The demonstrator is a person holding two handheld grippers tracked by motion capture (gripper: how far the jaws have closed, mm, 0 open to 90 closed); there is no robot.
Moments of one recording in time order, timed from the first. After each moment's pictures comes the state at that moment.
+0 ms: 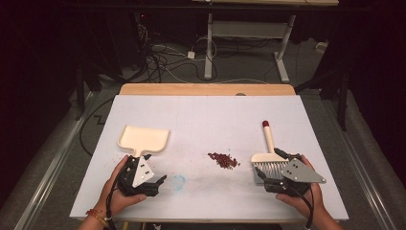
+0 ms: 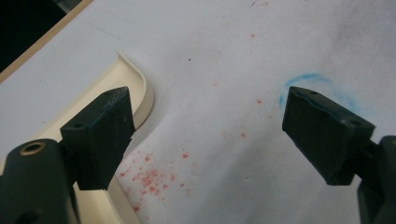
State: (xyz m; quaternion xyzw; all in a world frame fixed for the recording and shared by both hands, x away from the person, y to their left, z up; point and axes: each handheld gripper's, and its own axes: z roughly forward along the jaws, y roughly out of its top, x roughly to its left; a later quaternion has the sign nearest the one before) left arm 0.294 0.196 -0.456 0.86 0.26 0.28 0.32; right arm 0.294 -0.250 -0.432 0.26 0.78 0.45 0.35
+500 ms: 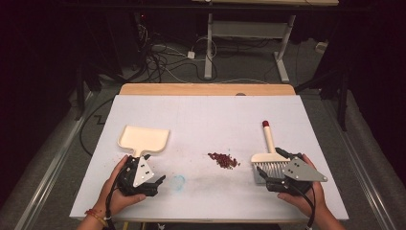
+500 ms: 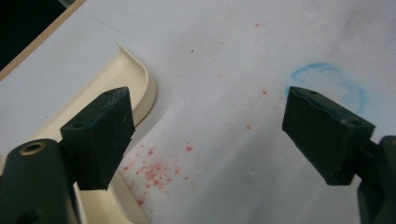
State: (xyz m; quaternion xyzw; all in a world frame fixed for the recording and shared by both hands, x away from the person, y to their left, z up) left arm 0.295 0.199 -0.457 0.87 0.26 0.28 0.31; right arm 0.296 -0.254 -0.430 0.26 0.79 0.44 0.35
